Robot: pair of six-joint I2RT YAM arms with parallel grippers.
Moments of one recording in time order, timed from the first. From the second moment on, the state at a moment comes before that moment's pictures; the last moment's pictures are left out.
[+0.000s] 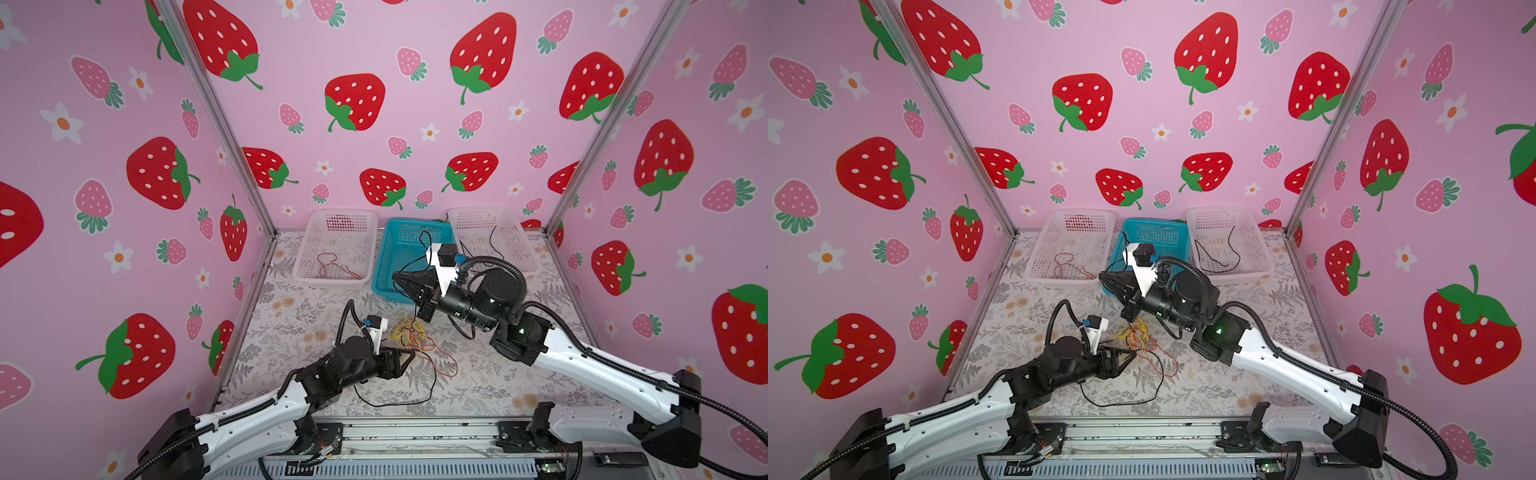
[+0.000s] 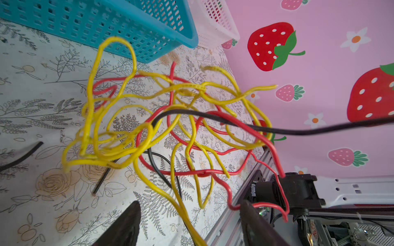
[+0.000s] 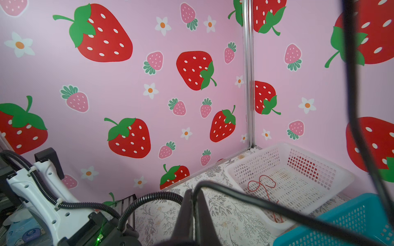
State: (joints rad) left arm -0.91 0.91 0.35 0.11 0.11 -0.81; right arm 1.12 1.21 1.13 0.21 -0.14 0.17
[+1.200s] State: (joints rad) left arm -0.95 1.06 0.31 0.30 0.04 -0.96; right arm 1.26 1.19 1.05 0.34 0.06 0.21
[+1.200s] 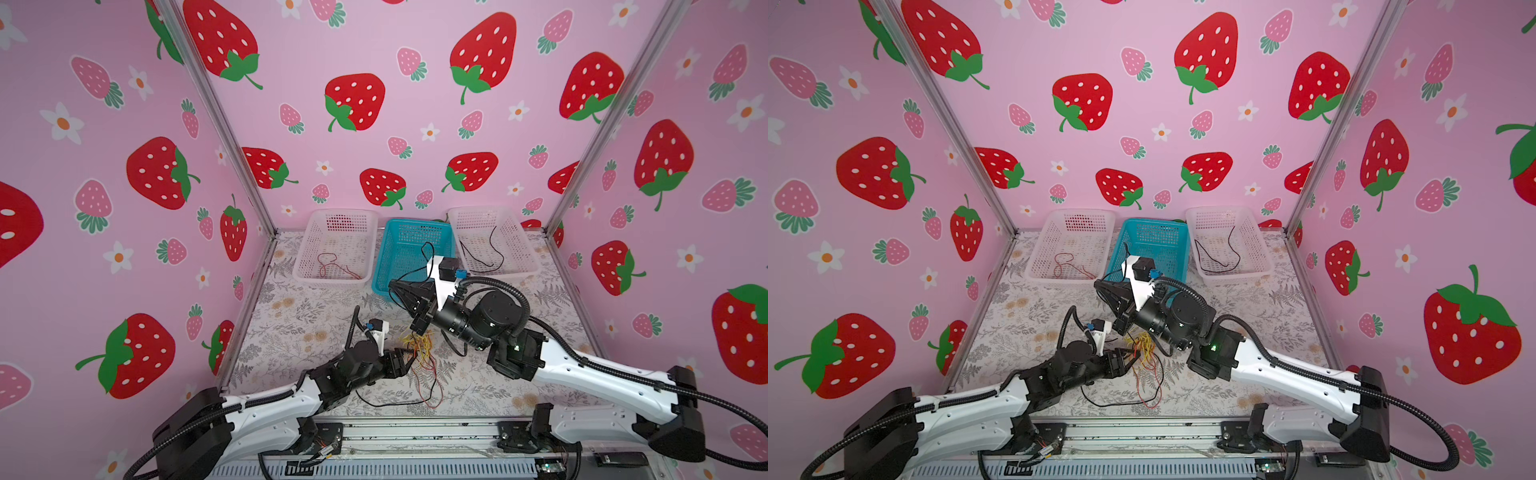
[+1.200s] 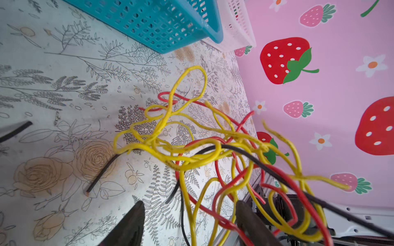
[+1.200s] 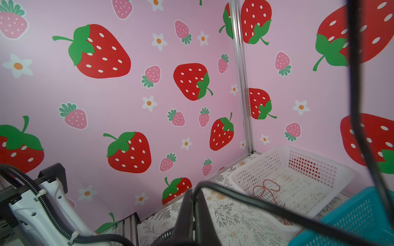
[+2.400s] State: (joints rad) left arm -0.95 1.02 0.26 0.26 0.05 -0.92; right arm 1.27 1.06 1.24 0.09 0.34 -0.05
